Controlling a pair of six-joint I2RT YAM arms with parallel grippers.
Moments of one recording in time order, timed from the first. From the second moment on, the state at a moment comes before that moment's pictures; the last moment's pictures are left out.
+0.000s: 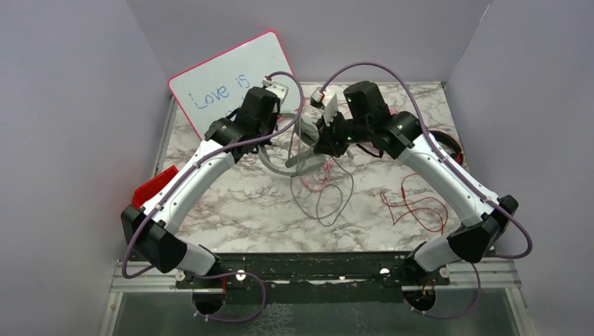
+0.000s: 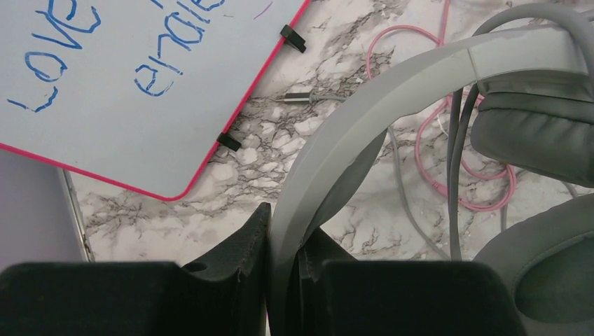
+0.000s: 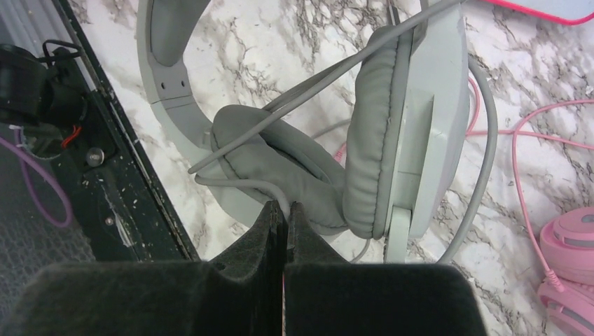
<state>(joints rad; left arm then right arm) -0.58 1.43 1.49 -0.75 -0.30 0.00 0.69 1.49 1.64 -0.81 -0.34 -0.15</state>
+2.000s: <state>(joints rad) -0.48 1.57 0.95 -0.52 -0.26 -0.31 0.45 1.43 1.39 -0.68 -0.28 0.23</state>
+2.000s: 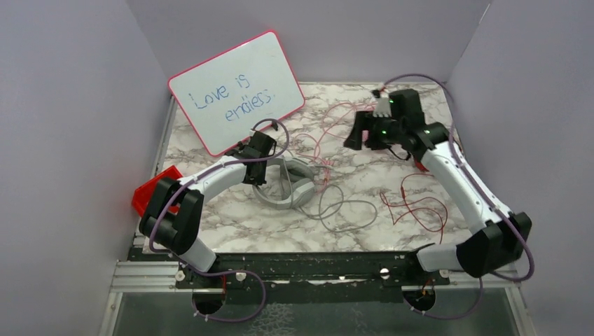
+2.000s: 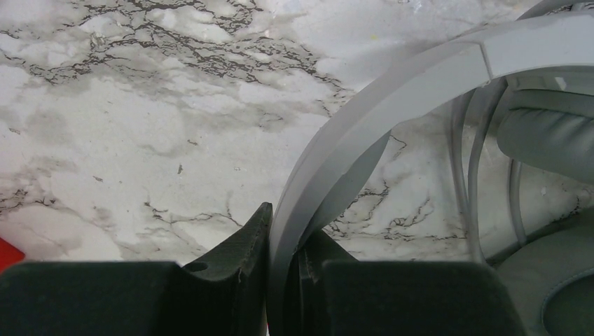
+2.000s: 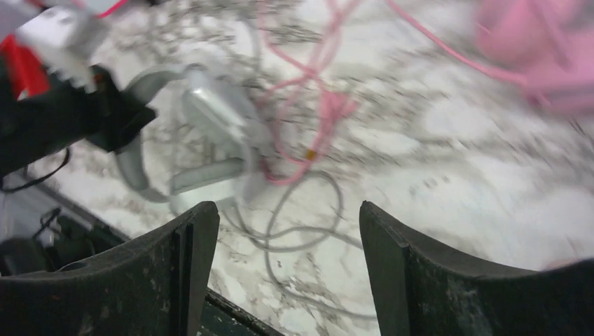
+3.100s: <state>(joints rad) -0.48 1.53 0.95 -0.51 -0.25 -0.29 0.41 1.55 0.85 -0.69 0.13 0.66</state>
